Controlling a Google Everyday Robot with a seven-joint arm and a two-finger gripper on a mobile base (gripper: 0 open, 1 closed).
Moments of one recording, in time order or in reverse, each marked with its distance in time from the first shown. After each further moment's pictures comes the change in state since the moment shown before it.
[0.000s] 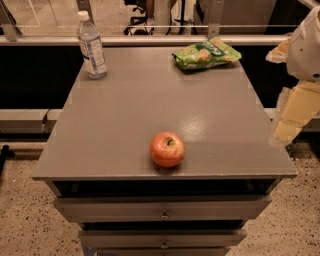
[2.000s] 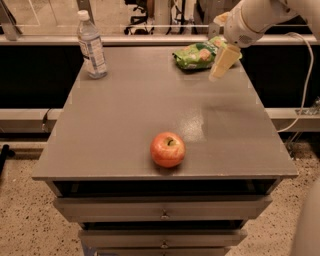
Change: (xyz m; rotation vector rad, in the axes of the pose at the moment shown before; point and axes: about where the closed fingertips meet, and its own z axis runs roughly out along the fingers) arm -0.081 -0.237 0.130 0.222 -0.295 -0.145
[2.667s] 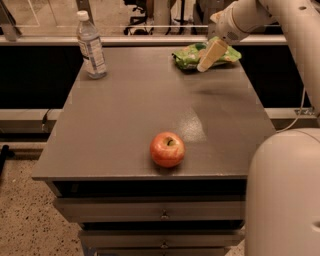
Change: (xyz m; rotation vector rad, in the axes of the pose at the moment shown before) arm 0.001 -0.054 0.052 0.050 -0.087 0.128
